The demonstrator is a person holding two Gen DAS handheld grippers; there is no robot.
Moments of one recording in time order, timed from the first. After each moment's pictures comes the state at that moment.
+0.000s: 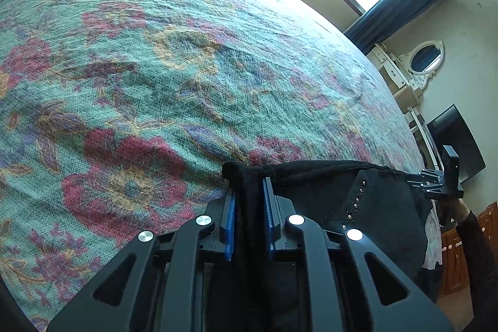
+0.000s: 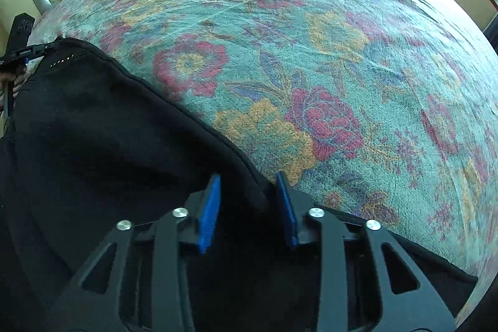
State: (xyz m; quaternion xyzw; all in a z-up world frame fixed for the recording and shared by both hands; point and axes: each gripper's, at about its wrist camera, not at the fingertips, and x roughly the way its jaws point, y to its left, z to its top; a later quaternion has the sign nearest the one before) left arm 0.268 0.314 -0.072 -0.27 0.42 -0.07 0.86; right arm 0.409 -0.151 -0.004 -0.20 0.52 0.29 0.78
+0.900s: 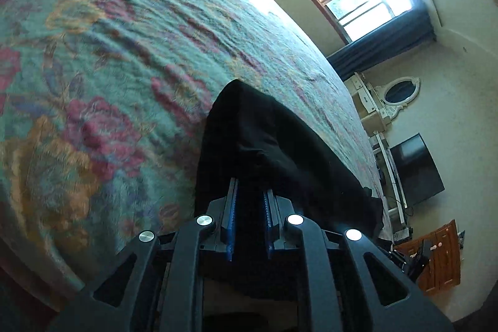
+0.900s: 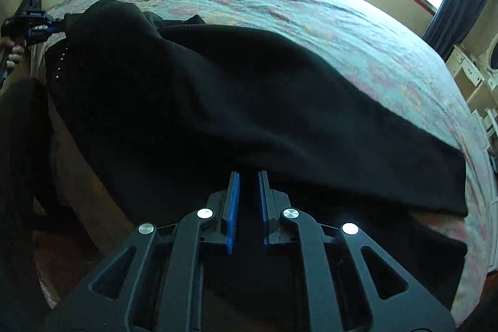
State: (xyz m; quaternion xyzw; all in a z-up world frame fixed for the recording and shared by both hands) left arm 0.020 0.300 -0.051 -0.39 0.38 -0.07 0.83; right arm 0.051 -0.187 0.013 -0.11 0.46 0.21 0.85
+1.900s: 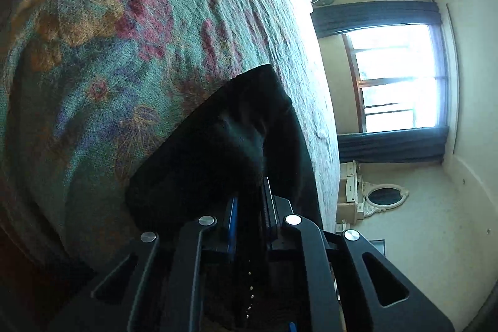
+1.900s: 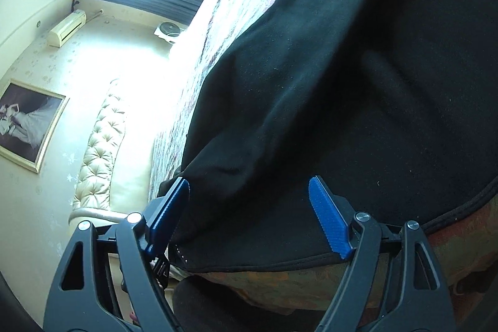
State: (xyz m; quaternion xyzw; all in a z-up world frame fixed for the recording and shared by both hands) left arm 0.010 0.262 -0.071 -0.60 0.29 0.02 0.74; right arm 0.049 -0.240 -0.028 0.49 0.42 0.13 0.76
